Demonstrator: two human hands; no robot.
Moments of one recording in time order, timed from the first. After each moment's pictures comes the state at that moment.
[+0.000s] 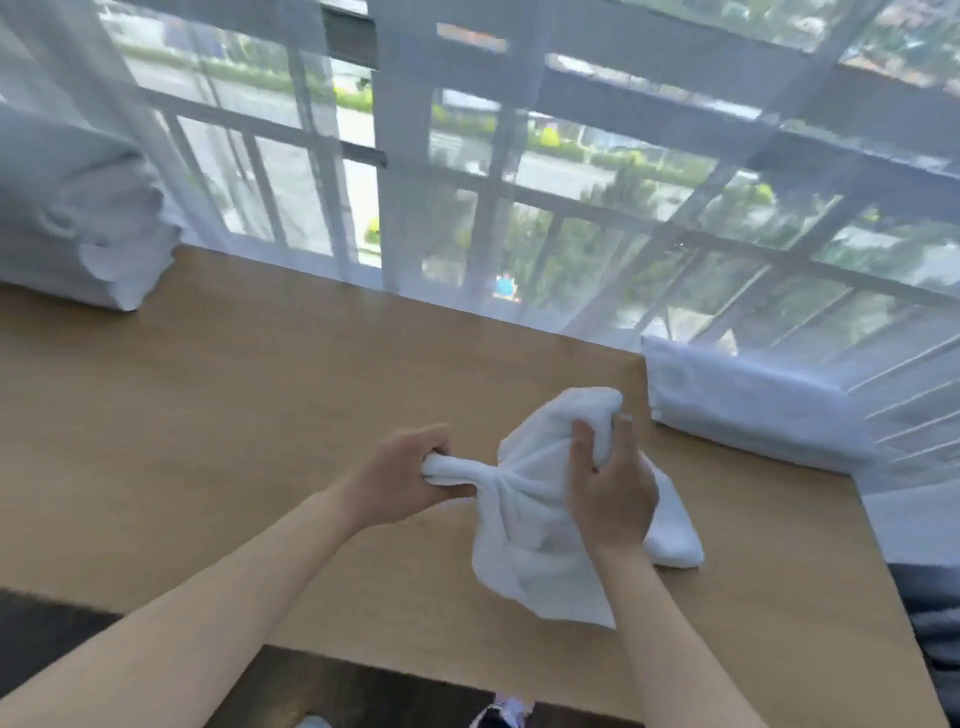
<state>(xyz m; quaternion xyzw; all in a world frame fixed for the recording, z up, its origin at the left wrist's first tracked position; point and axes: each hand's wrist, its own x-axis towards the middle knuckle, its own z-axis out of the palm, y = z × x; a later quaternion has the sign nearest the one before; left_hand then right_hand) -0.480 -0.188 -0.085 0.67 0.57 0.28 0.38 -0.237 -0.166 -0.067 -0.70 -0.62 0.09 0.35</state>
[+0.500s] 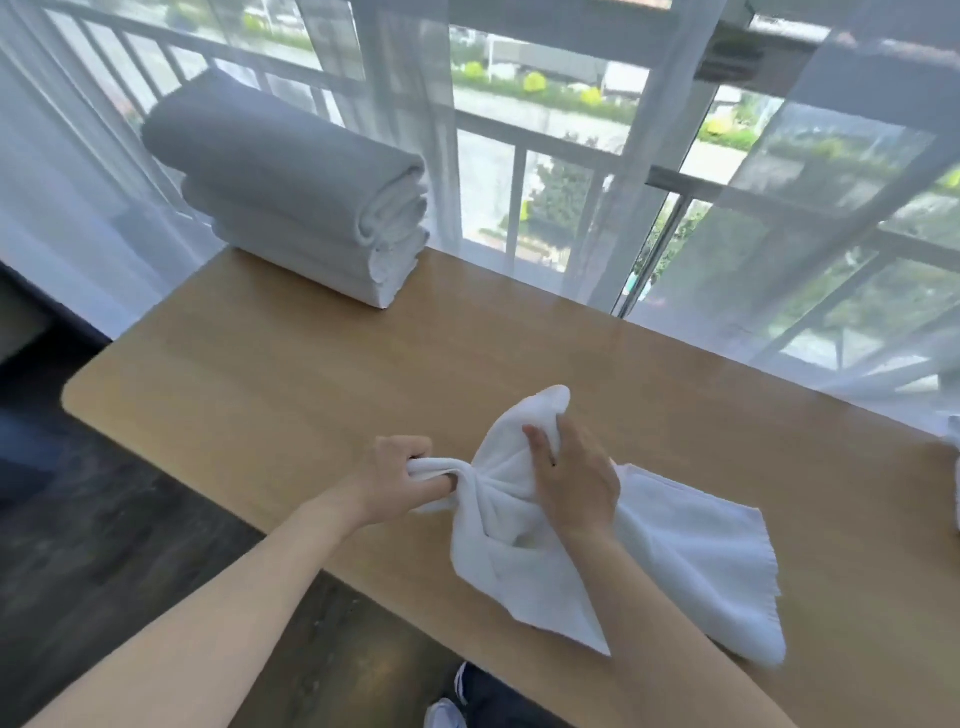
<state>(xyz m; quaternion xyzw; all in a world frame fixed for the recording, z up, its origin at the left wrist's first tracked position) -0.752 -0.258 -0.113 0.49 0.74 0.24 0.39 -0.537 -0.158 -0.133 -0.60 -0.73 0.24 0.22</state>
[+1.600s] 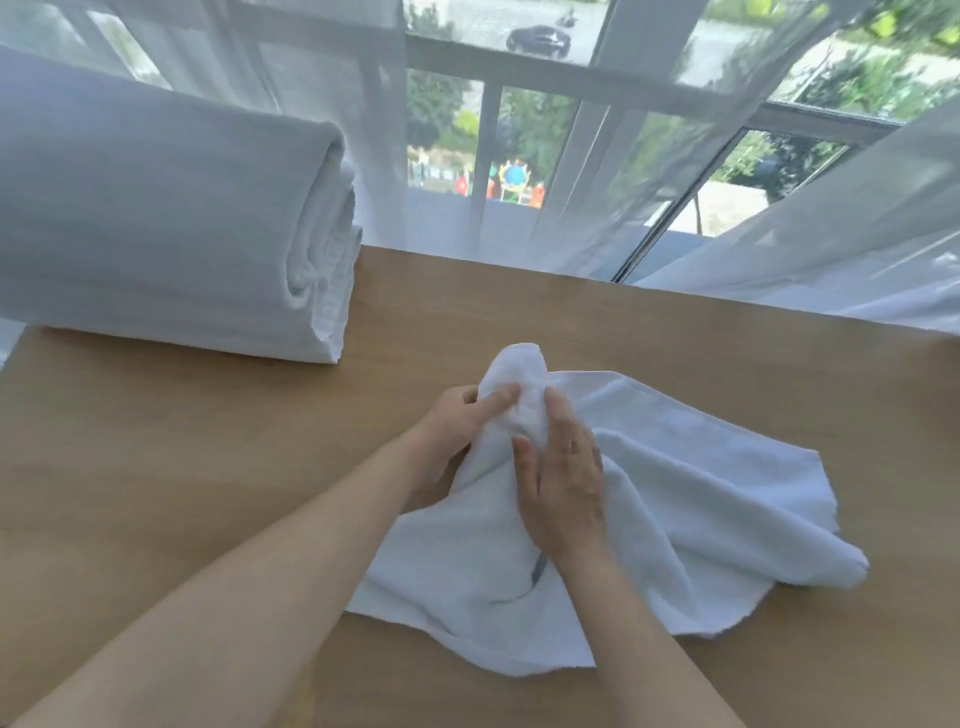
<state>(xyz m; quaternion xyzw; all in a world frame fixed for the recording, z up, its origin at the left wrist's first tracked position) -0.823 -0.060 -0.164 0.25 0.58 0.26 0.74 -0.669 -0.119 -0.182 -0.66 -0.68 0.23 0.22</state>
